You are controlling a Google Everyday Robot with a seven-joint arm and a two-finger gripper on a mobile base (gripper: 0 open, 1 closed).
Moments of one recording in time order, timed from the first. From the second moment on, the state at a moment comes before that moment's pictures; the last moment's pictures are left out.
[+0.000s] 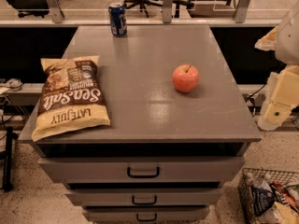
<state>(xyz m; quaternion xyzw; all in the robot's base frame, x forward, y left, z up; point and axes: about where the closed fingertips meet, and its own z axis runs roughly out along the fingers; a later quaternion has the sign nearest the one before) 0.438 -0.217 0.976 -0.60 0.78 -0.03 0.16</state>
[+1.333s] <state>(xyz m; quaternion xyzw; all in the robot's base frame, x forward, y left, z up) 0.561 -0.155 0.961 -0.60 0.76 0.01 0.24</state>
